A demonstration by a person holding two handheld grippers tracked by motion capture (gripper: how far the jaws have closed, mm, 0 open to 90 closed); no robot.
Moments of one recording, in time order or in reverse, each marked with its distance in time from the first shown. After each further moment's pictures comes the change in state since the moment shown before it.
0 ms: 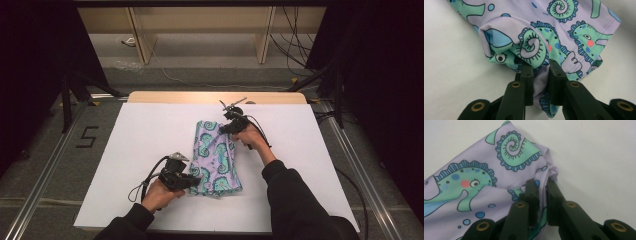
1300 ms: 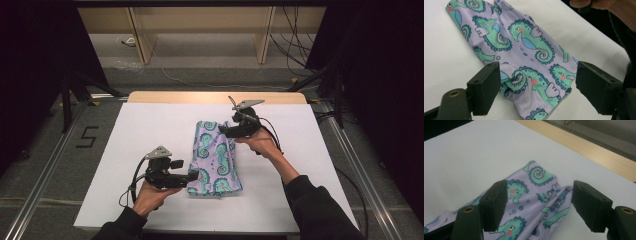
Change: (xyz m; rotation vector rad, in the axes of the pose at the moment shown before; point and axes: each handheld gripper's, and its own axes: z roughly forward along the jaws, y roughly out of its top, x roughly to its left) left arm -0.010 -0.001 -0.055 -0.328 -0.036 -0.039; right arm 0.047 -0.016 -0.093 -0.263 -0.044 -0.060
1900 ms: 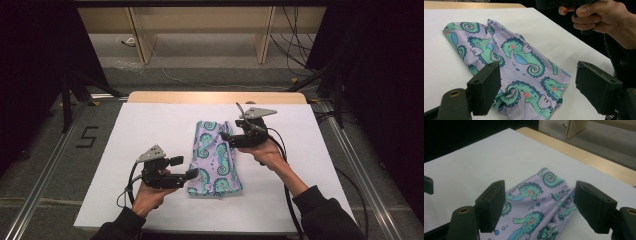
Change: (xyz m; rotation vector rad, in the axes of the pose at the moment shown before) left arm -0.002 0.000 -0.010 -0.113 -0.061 0.038; right arm 0.026 -0.015 -0.043 -0.115 0.024 -0.002
